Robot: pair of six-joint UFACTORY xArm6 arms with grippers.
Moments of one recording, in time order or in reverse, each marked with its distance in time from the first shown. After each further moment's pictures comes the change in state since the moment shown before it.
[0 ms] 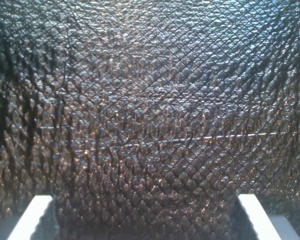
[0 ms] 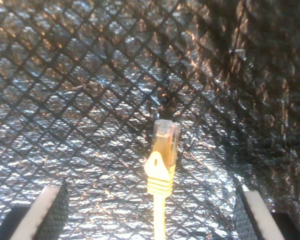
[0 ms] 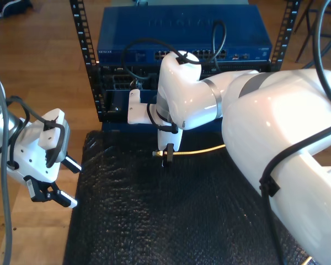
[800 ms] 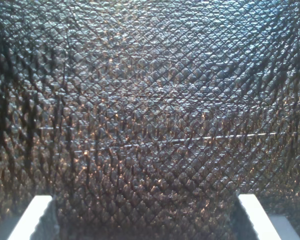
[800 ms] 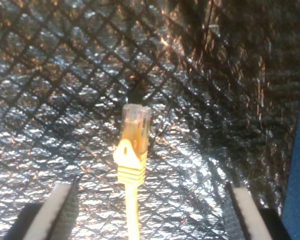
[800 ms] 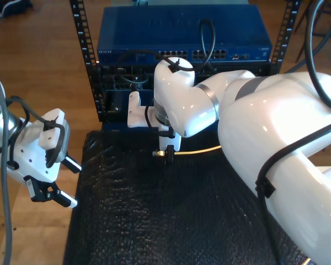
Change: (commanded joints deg) left arm 0.0 -0.1 0.0 0.0 0.2 0.0; right arm 0.4 0.3 0.8 -9.2 -2.5 7.2
